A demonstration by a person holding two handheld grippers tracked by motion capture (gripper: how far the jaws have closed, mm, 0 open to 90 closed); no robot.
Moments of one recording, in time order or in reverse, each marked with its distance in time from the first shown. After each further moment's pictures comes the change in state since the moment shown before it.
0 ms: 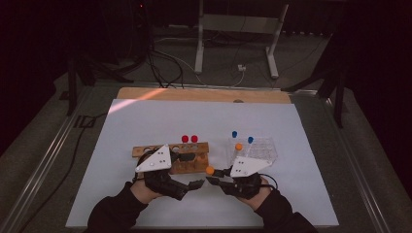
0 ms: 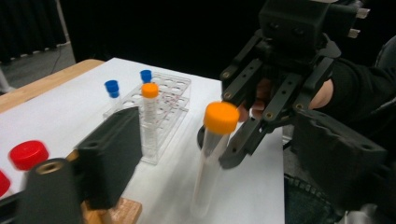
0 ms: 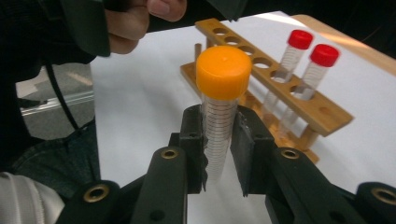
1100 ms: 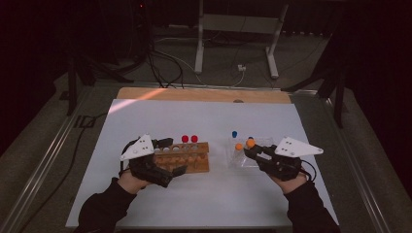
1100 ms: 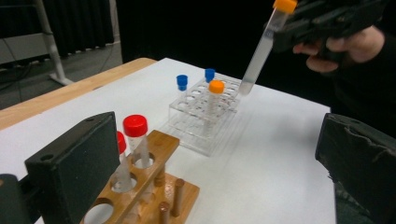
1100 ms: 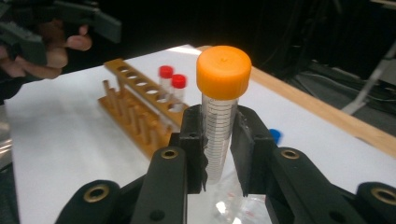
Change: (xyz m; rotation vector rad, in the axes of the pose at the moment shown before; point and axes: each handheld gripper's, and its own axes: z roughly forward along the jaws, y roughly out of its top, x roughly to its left) left arm 0.036 -0.009 -0.028 -0.023 0.160 -0.066; right arm -0.049 0.000 -0.078 -0.125 -0.259 0.081
